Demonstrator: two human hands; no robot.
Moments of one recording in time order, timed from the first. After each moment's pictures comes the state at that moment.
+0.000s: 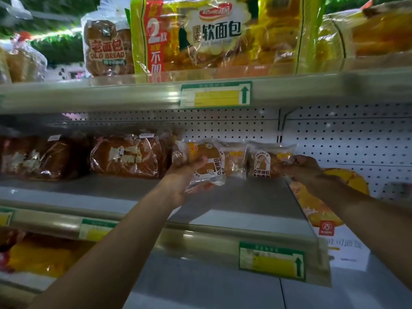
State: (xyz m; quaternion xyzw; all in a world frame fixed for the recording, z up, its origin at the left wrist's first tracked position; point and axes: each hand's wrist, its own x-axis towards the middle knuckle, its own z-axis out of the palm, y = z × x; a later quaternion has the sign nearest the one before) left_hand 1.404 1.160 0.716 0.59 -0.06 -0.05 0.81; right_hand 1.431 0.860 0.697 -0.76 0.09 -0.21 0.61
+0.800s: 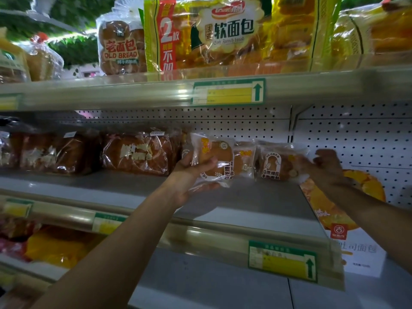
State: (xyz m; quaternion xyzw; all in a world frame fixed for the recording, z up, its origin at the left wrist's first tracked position) left_hand 1.400 1.172 0.711 0.59 -0.13 -0.05 0.80; right_hand 1.424 0.851 0.688 -0.77 0.10 -0.34 0.53
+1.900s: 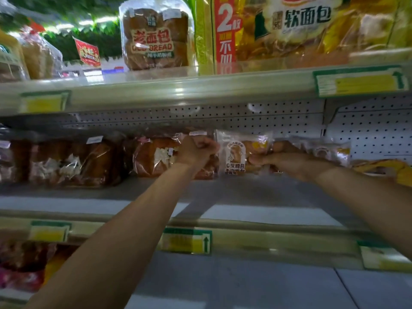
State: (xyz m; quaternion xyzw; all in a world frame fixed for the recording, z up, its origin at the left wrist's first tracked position) left_hand 1.465 1.293 0.749 0.75 -0.16 0.08 0.63; right_hand 1.433 1.075 0.737 -0.83 -0.05 -0.09 0.55
